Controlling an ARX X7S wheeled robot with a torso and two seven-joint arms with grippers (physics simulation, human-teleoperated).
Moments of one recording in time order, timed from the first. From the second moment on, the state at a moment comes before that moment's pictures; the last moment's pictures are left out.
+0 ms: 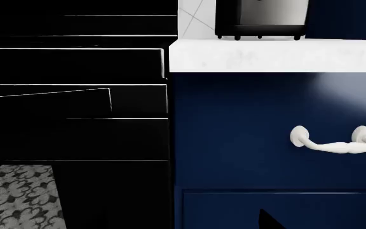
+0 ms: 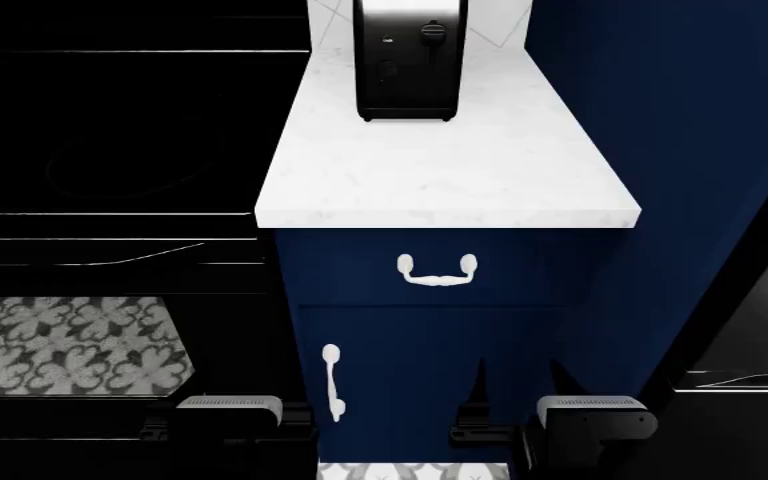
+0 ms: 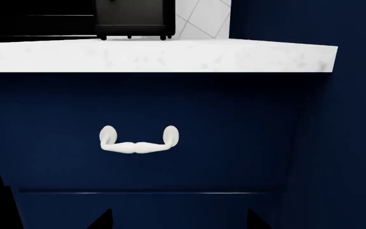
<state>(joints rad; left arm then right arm) 0.00 0.00 0.00 0.00 0.00 0.00 0.00 0.00 0.00 0.00 0.00 0.00 0.00 0.00</state>
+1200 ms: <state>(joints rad) 0.00 -0.10 0.12 0.03 -0.08 -0.02 -0.10 0.01 0.09 -0.11 -0.01 0.07 0.01 0.13</state>
